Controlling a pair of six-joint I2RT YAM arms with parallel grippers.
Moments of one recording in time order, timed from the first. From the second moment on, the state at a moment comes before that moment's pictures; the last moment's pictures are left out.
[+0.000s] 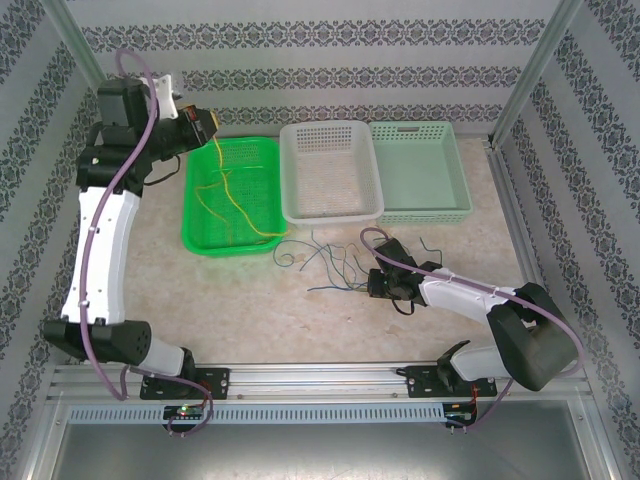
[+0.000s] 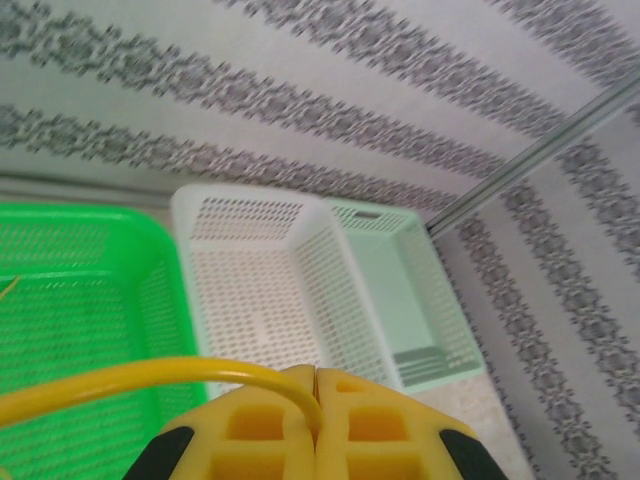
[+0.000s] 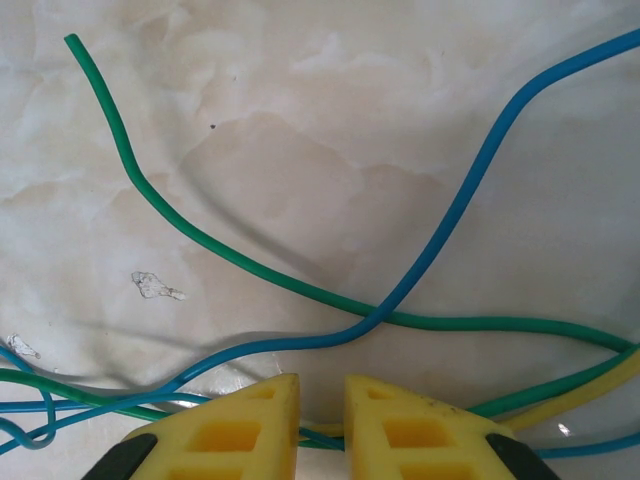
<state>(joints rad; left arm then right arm) -0.01 1.48 1.88 -0.84 0.48 -0.39 0.56 1.35 0.55 -0.32 0.01 0.66</state>
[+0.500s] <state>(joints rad) 0.02 1.67 1.85 -0.90 0.48 -0.26 0.56 1.38 0.58 -0.34 0.01 0.66</state>
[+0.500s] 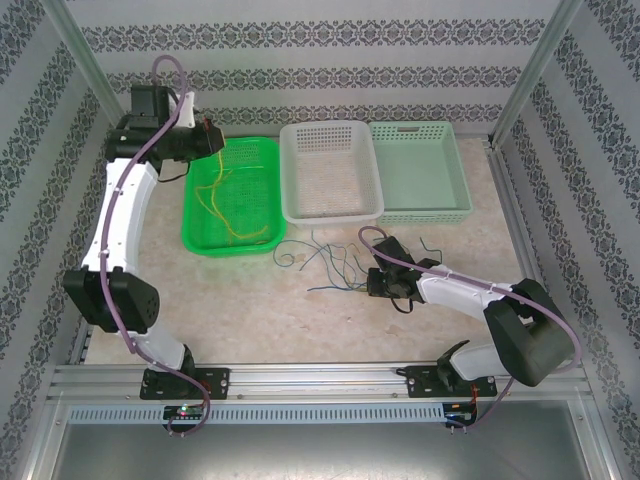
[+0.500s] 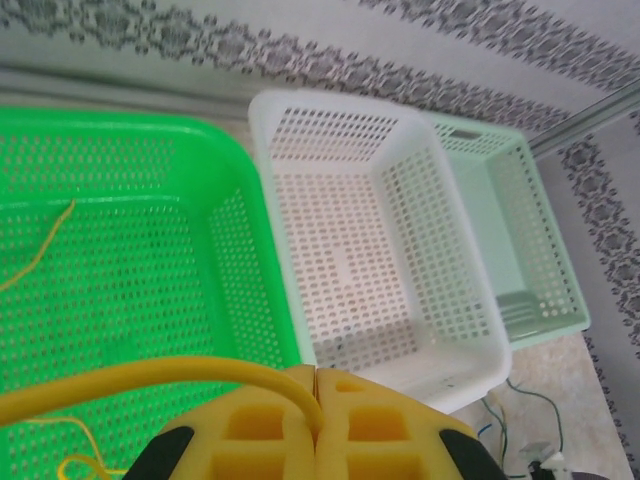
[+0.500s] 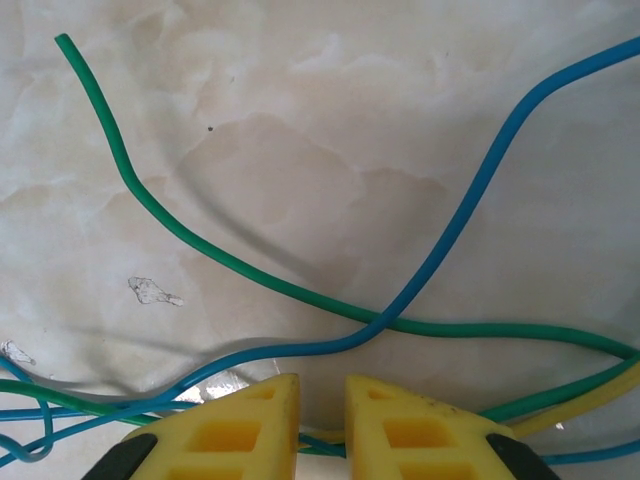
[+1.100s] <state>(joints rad) 0.02 1.80 1.68 -0.93 0.44 -0.21 0.56 1.18 0.58 -0.38 0.03 0.65</state>
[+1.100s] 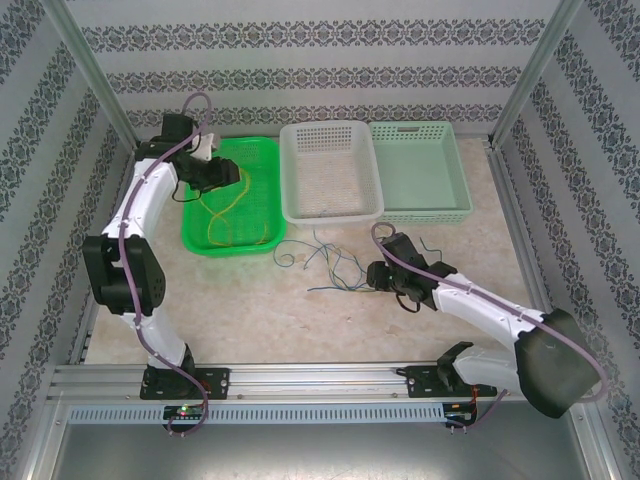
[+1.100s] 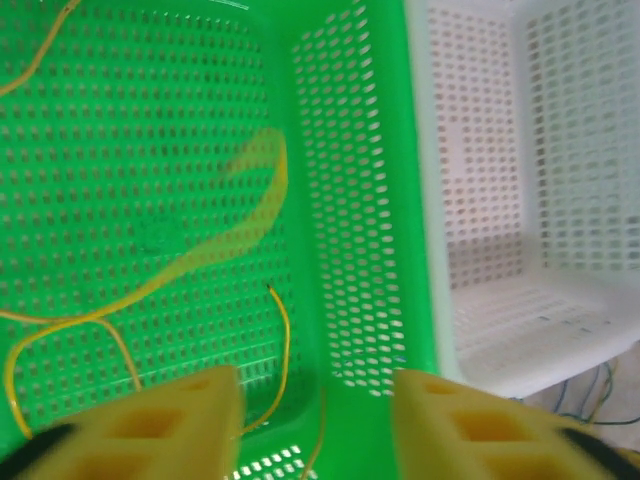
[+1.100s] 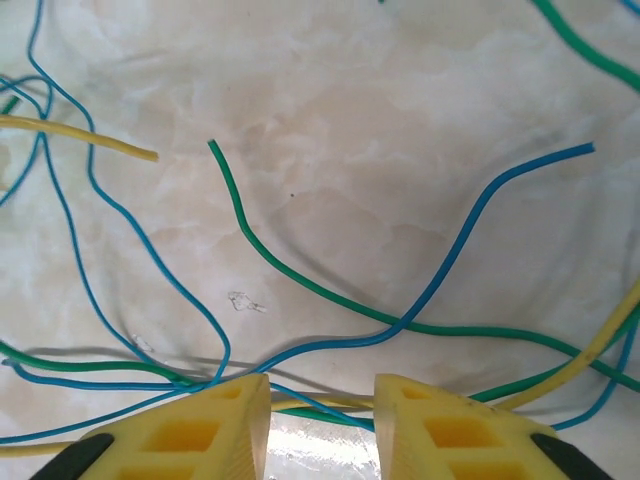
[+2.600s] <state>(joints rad) -0.58 1.74 1.18 -0.38 0.61 -0.67 0.55 1.10 0.58 -0.38 0.06 0.66</state>
